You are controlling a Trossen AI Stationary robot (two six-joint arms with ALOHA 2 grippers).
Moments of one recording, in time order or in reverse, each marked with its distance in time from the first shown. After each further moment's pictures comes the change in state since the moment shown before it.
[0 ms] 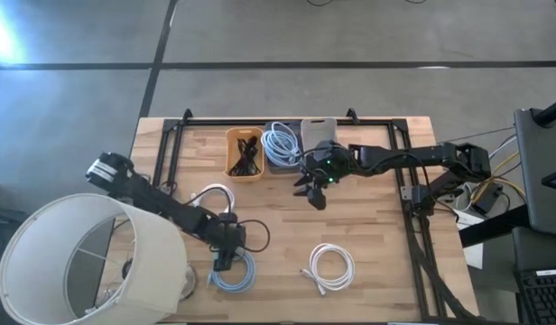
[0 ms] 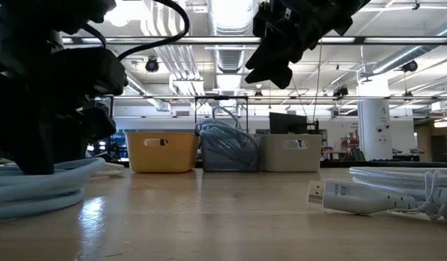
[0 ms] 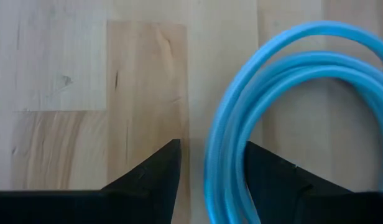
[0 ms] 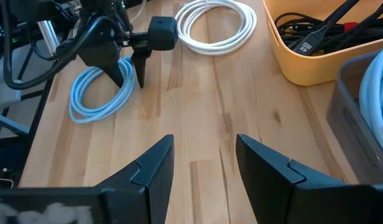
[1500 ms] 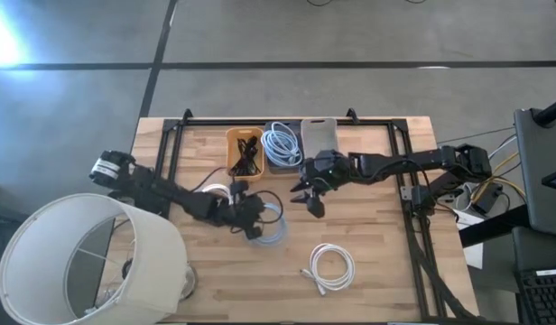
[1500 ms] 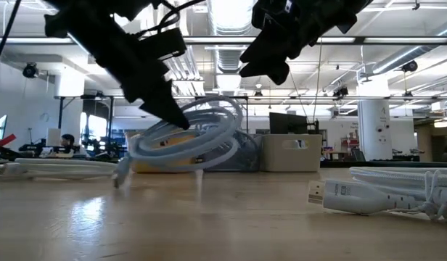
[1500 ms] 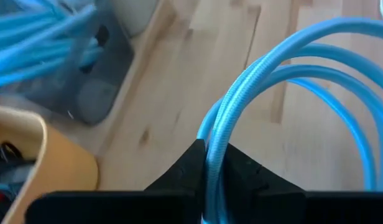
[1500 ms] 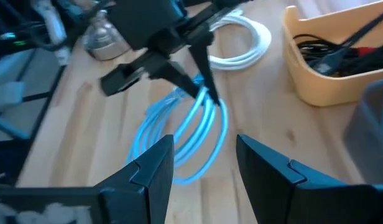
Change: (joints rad) left arm 0.182 0.011 0.118 0.129 -0.561 0.175; right arm 0.074 0.000 -0.038 0.115 0.069 0.002
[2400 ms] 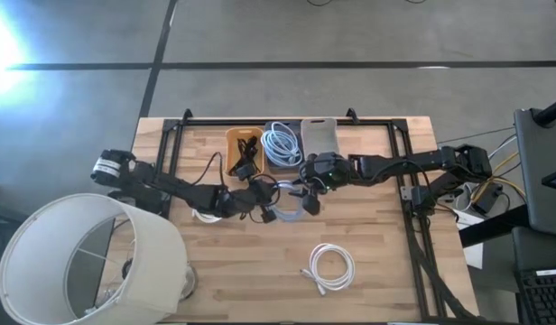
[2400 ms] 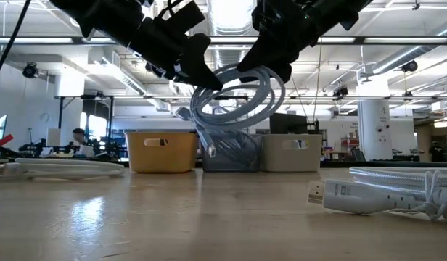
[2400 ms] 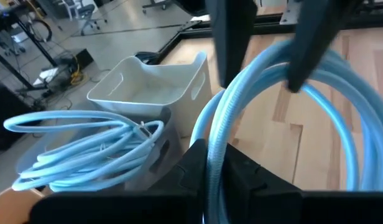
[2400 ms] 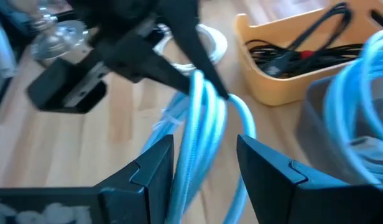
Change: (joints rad) left arm 0.086 0.000 0.009 0.393 -0.126 0.237; right arm 0.016 0.000 -0.001 -0.003 0.184 0.018
